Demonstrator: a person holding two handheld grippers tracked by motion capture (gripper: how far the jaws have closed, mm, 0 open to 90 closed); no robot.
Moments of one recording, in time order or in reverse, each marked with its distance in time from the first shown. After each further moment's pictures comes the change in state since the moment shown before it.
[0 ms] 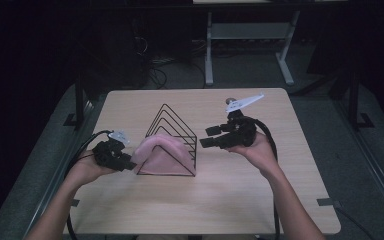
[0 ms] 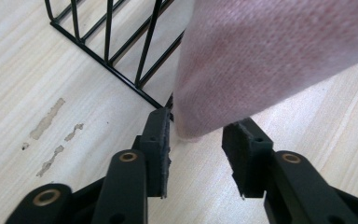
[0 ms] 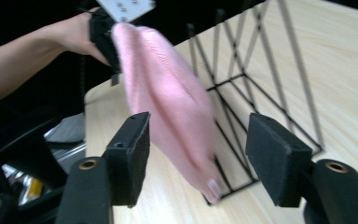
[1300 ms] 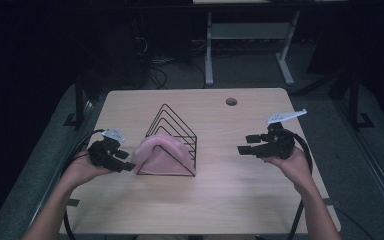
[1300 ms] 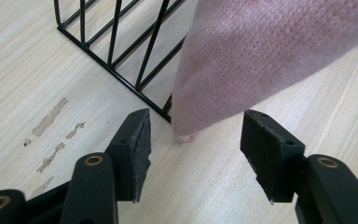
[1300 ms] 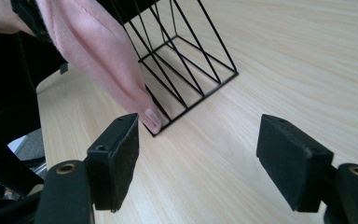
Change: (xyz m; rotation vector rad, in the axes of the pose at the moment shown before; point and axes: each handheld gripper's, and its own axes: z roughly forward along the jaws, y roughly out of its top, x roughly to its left) left arm 0.003 -0.006 -0.010 -0.043 -0.022 -0.032; right arm -0.032 -0.073 -0.065 -0.014 -0.166 0.139
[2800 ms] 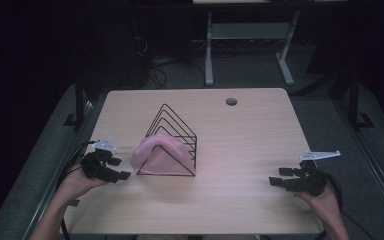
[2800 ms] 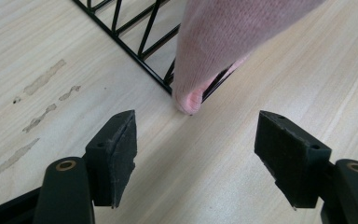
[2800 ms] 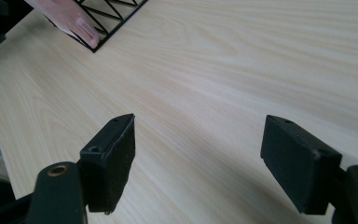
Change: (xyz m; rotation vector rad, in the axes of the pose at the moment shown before) left arm -0.006 -0.039 0.003 -0.068 0.036 -0.085; right arm -0.028 -0.128 -0.044 0.017 -0.150 0.175
